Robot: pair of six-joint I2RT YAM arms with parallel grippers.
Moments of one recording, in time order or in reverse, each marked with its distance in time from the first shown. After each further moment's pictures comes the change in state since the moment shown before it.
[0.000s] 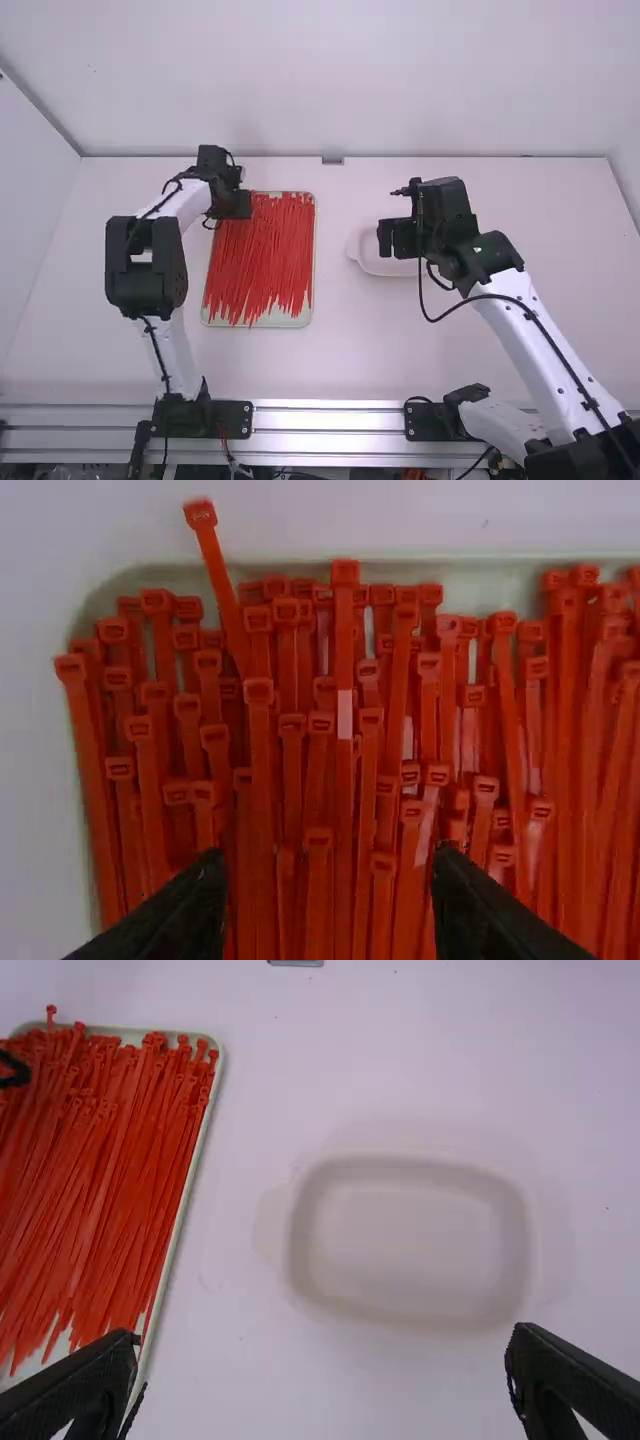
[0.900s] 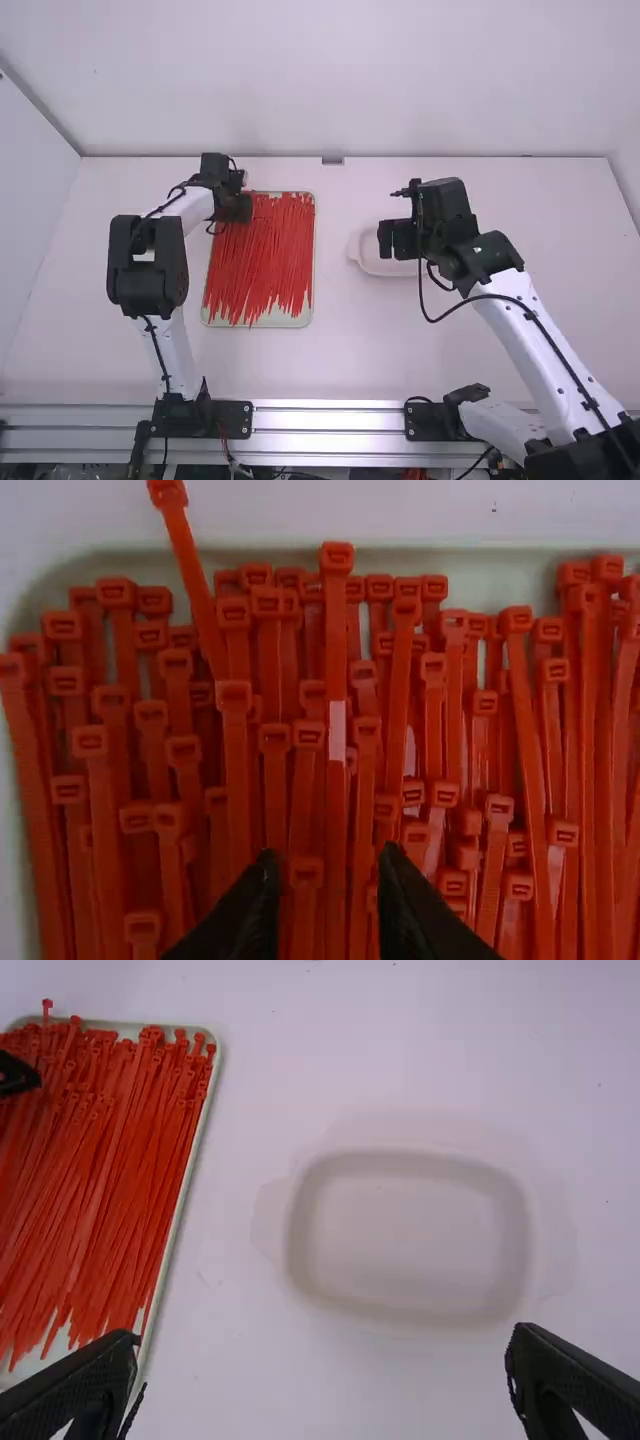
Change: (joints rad) left arm -0.006 0.003 -0.069 0.134 0.006 -0.007; right arm 0.000 0.000 0.000 -0.011 0.002 0.002
